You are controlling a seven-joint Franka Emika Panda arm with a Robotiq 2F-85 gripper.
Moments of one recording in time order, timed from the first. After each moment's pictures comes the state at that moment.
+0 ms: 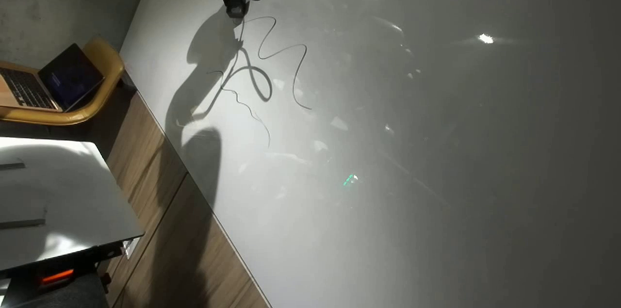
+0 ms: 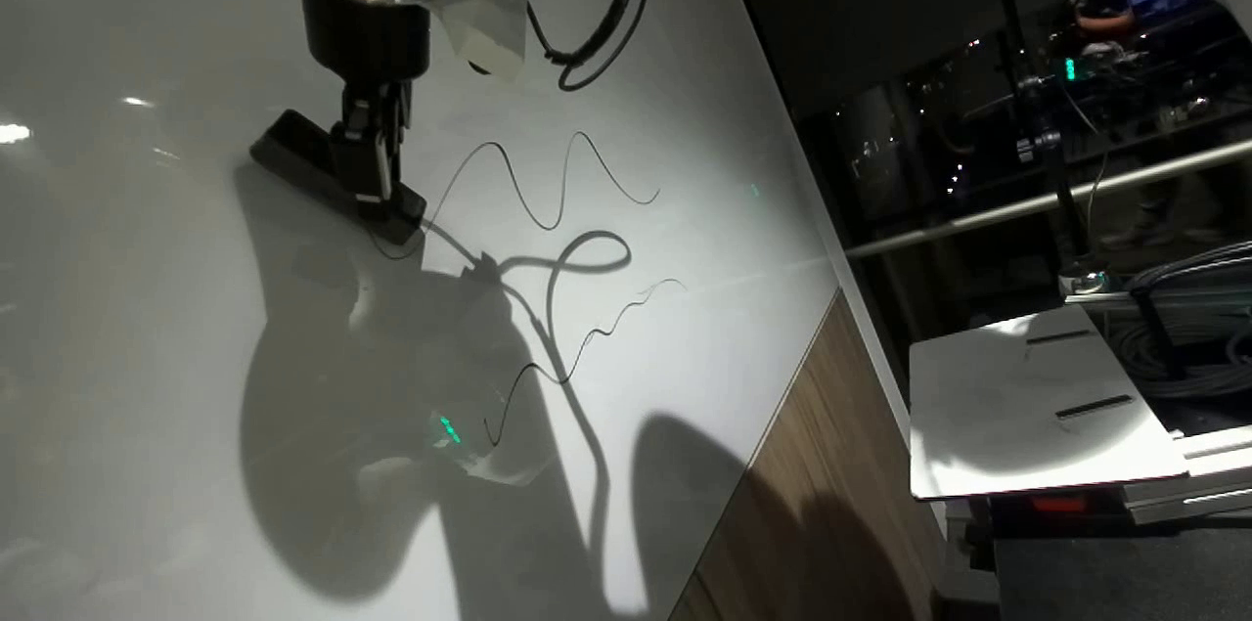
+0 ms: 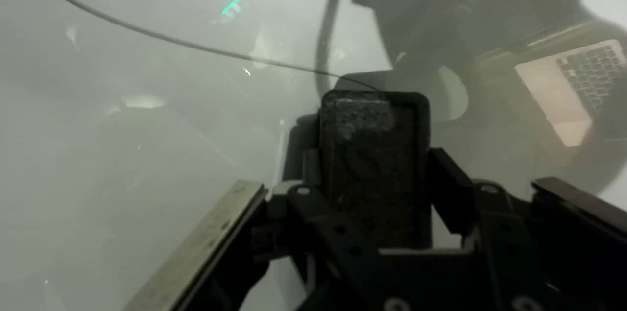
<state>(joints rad) 0.26 0.09 0.36 -1.77 -0.97 2.39 0.48</state>
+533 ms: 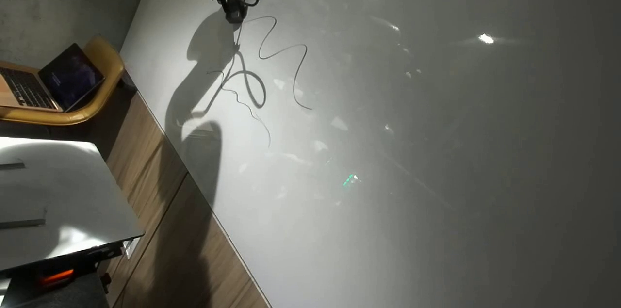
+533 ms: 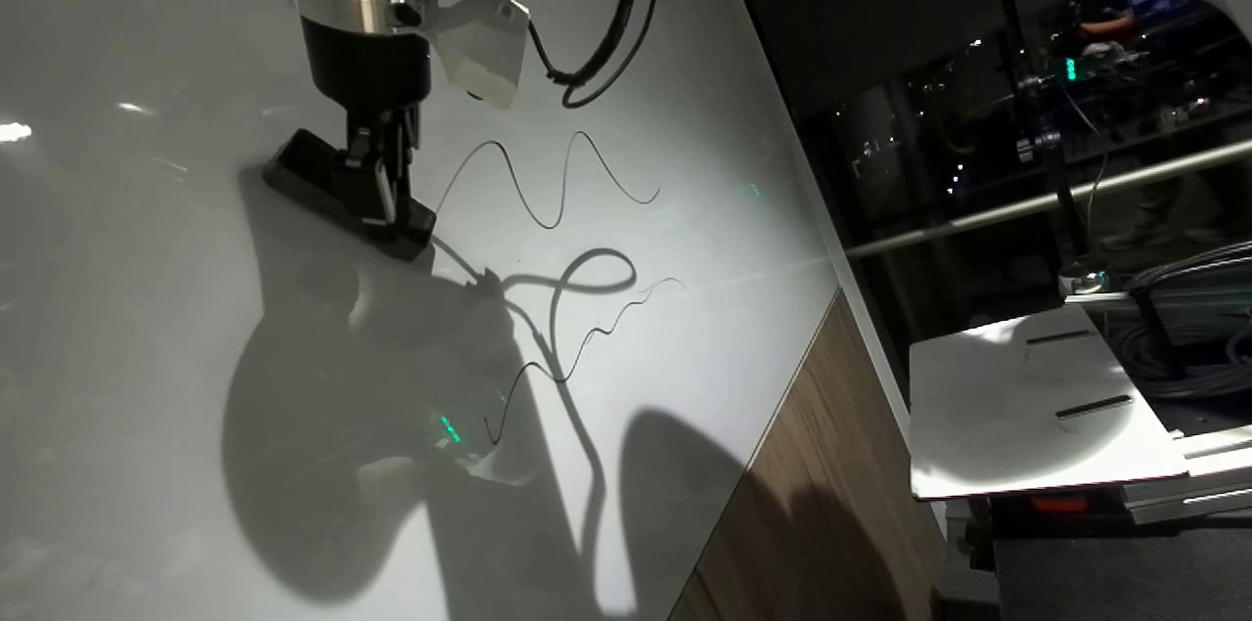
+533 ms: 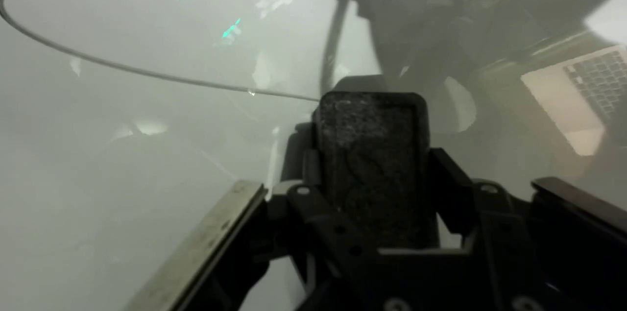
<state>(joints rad) 0.31 0.13 0.32 -1.74 -0.97 2.35 0.54</state>
